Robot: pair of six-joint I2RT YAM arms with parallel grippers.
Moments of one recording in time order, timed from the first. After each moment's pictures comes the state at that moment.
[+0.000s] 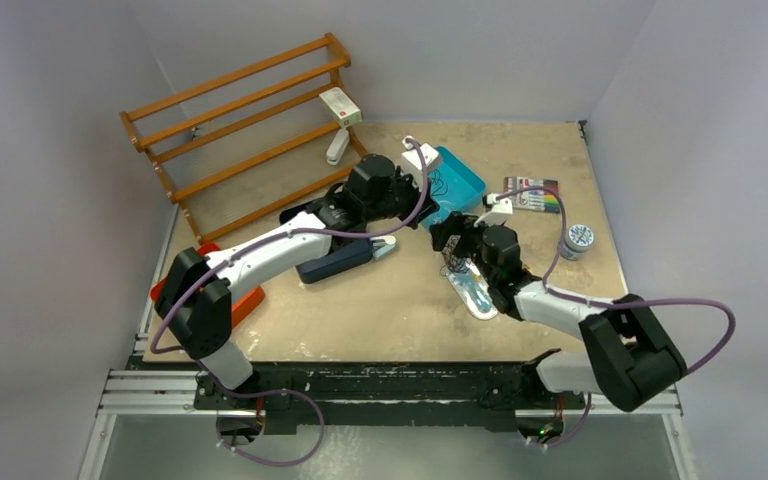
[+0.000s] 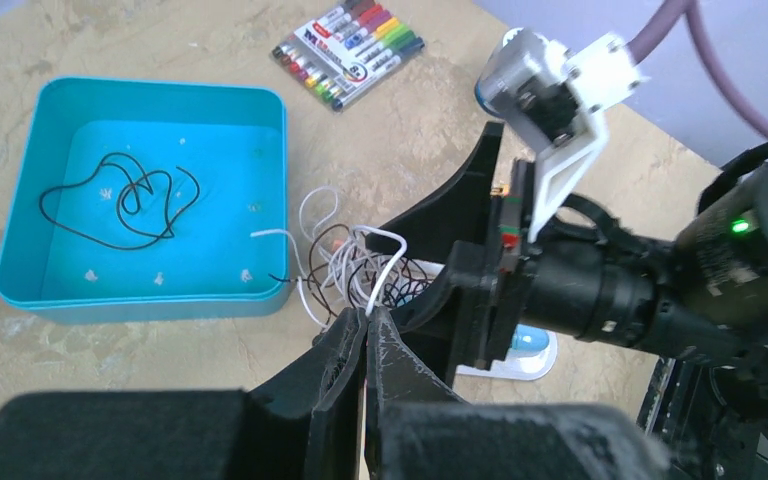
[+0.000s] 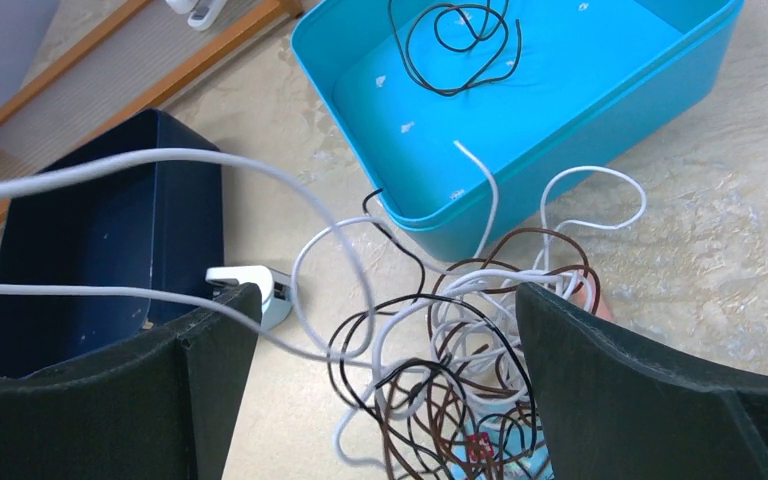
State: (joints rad) left arm -0.80 1.65 1.31 0.01 0.23 -0.13; right arm 0.47 1.29 0.42 0.60 0.16 0.49
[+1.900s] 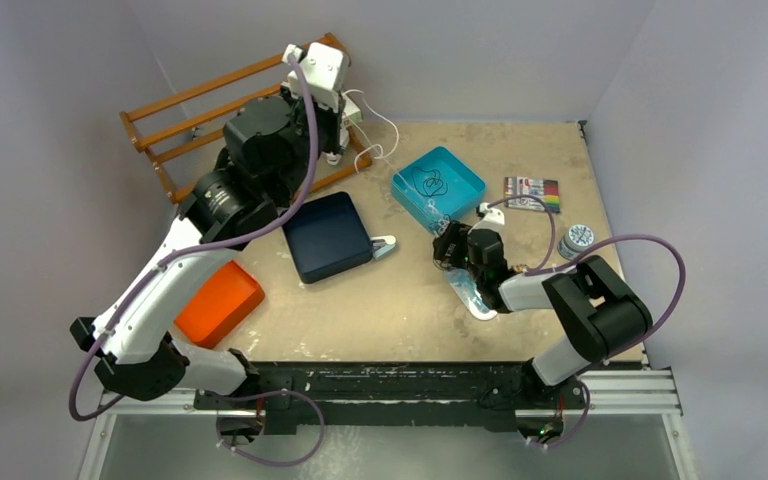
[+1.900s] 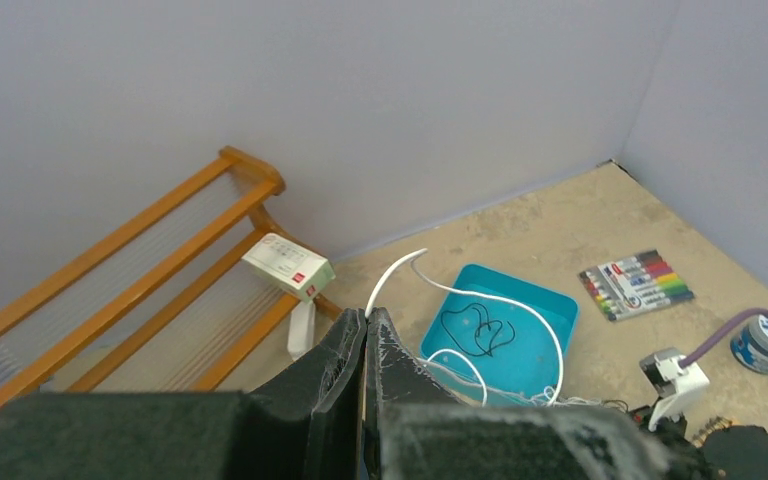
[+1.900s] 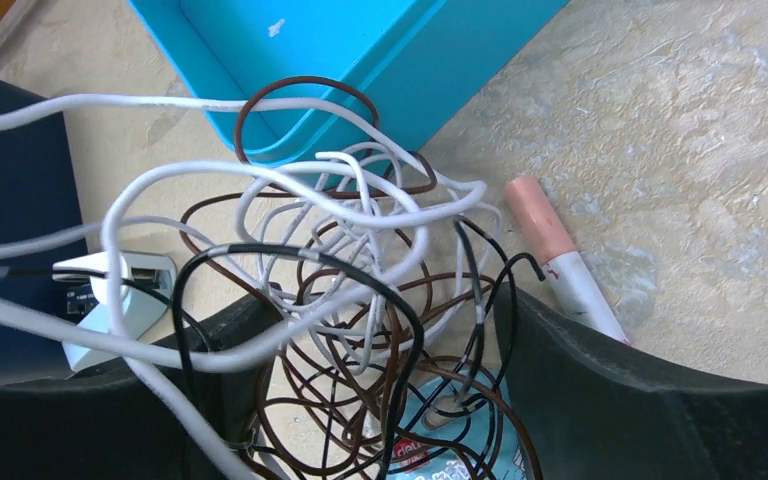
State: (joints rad) left arm -0.80 1.36 1.83 -0.46 -0.43 0.09; right arm 0.47 1.56 0.43 0.66 0.24 0.59
